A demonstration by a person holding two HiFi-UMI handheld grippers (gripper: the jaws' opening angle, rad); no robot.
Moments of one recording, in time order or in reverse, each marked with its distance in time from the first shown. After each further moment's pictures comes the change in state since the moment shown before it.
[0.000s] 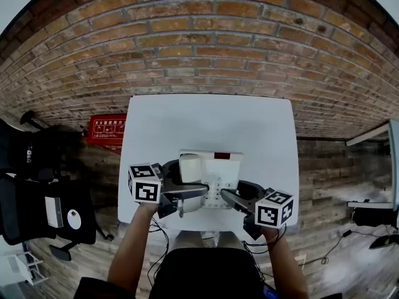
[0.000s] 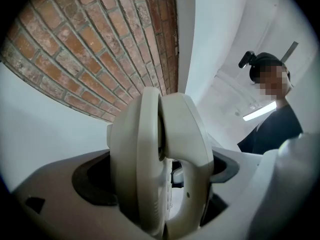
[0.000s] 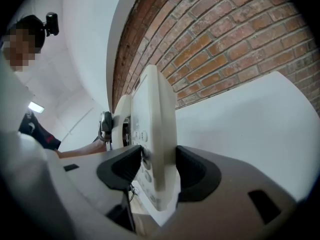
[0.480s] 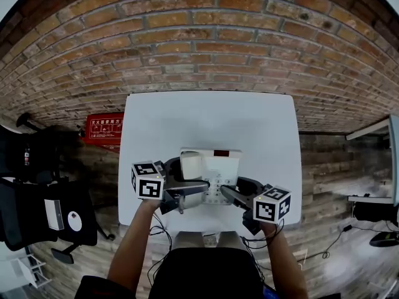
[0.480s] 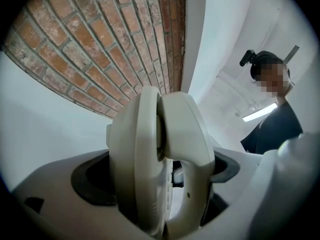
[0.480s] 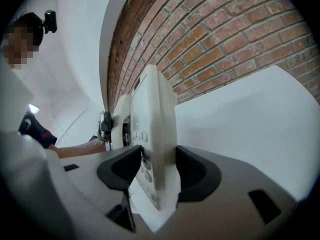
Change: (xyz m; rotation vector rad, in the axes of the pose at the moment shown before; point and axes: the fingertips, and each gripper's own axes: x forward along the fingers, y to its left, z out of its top) left arm 0.000 0.038 -0.010 -0.019 0.010 -0.011; right arm 0.025 -0.026 -0.008 0.021 0.013 -0.034
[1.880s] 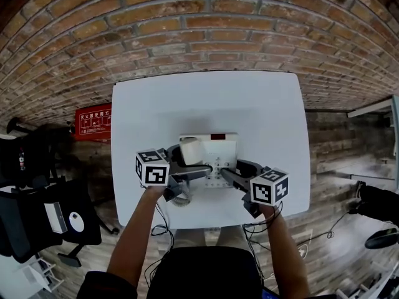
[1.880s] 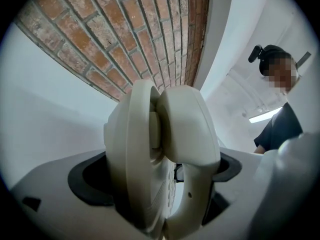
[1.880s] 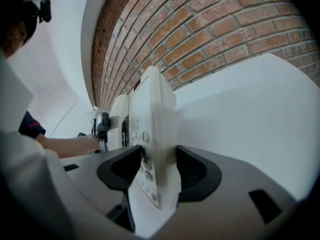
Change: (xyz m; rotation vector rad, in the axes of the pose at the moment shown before) left arm 0.012 0.087 -0.036 -0.078 0.067 0.043; right arm 0.046 -0.064 -0.022 0.037 0.065 -0.112
